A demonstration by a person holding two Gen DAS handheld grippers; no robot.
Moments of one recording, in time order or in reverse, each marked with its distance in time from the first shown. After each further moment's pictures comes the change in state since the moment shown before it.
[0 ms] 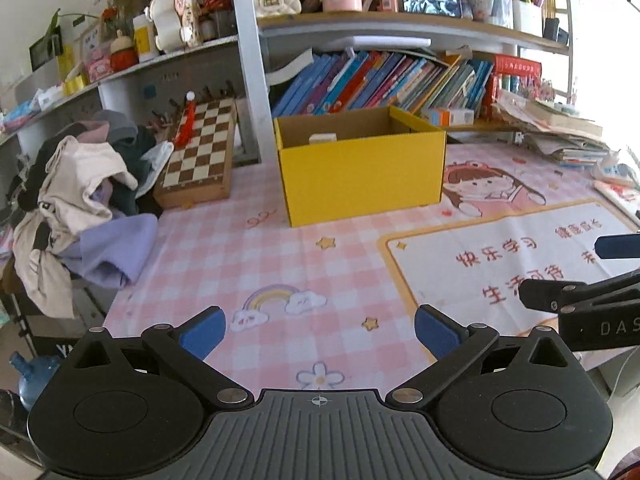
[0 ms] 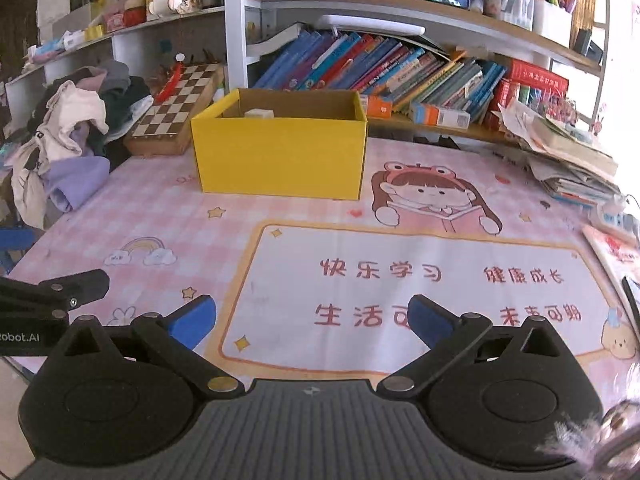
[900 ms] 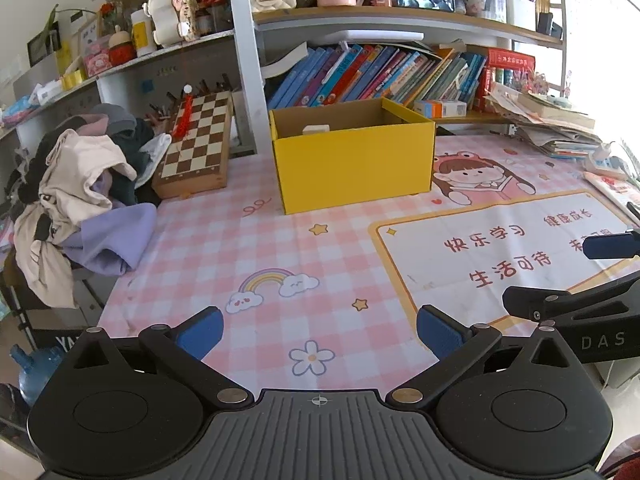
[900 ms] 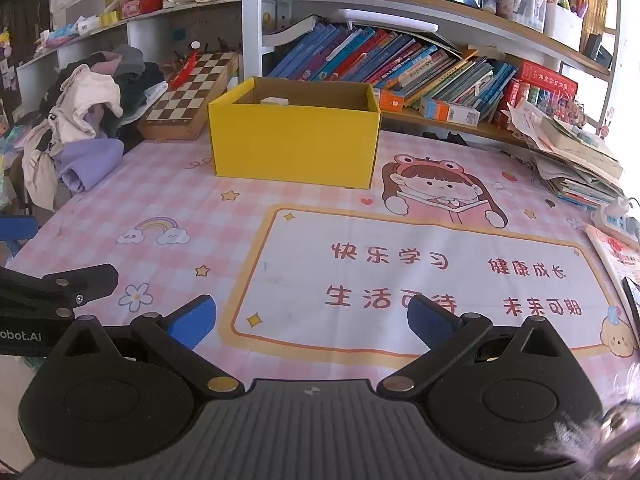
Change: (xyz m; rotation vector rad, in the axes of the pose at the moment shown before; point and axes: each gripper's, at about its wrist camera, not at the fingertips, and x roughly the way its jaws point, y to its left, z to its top) left arm -0.015 -0.005 -0.007 0.004 0.017 -0.014; right arm -0.010 0.008 -0.008 -0.040 0.018 0.011
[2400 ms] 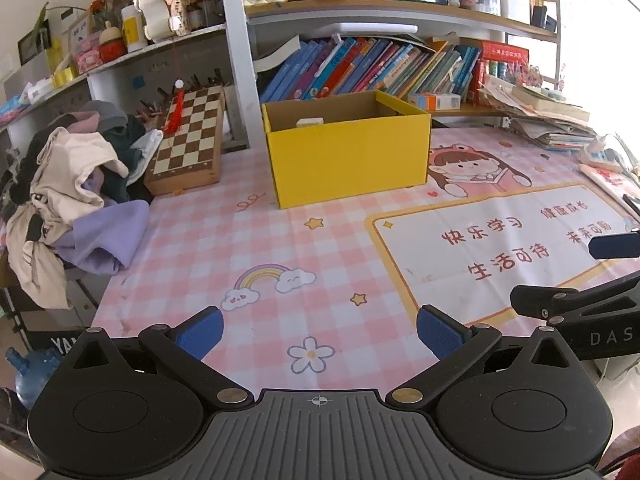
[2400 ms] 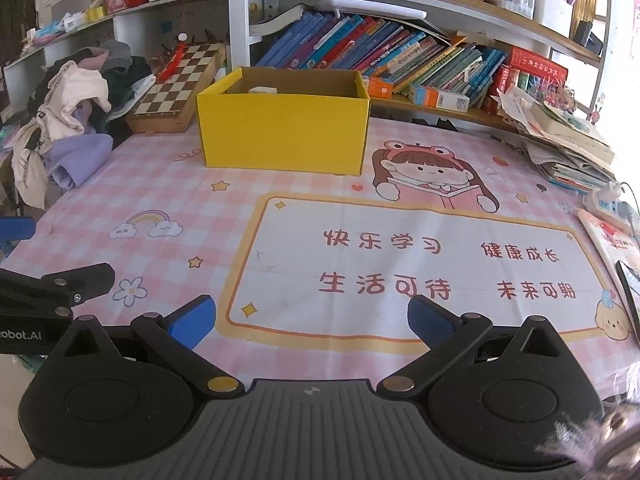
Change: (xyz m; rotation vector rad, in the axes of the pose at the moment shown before) left arm 0.007 0.003 -0.001 0.016 0.019 -0.026; right arm 0.003 -0.004 -0.001 0.026 0.044 -0.024
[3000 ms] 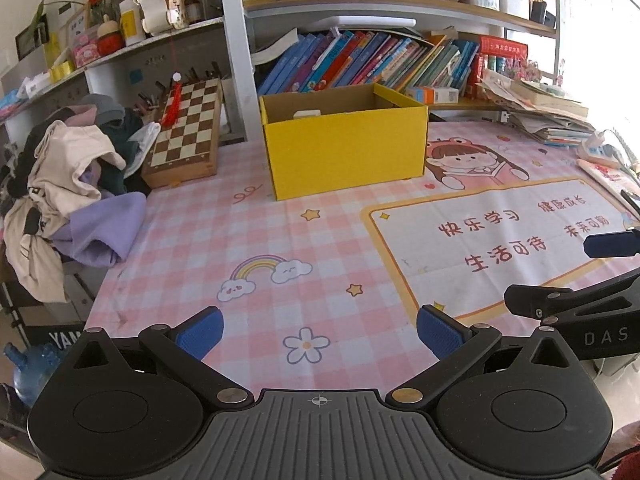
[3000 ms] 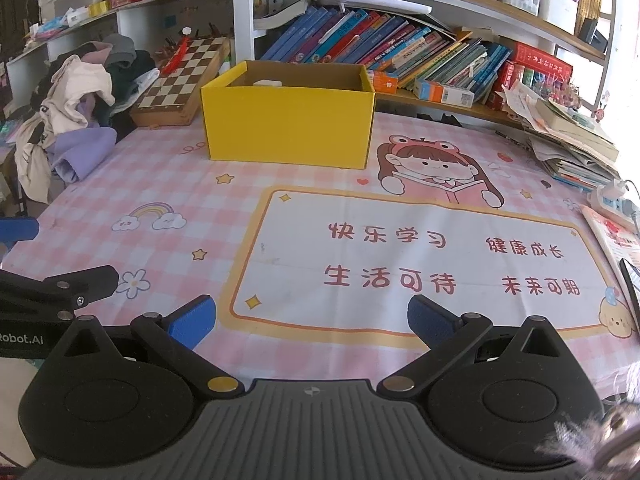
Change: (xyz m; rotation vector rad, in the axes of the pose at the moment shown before) left arm 0.000 -0.001 -0.003 -0.002 0.017 -0.007; right arm 0.003 0.004 -0.002 -0.002 0.013 0.006
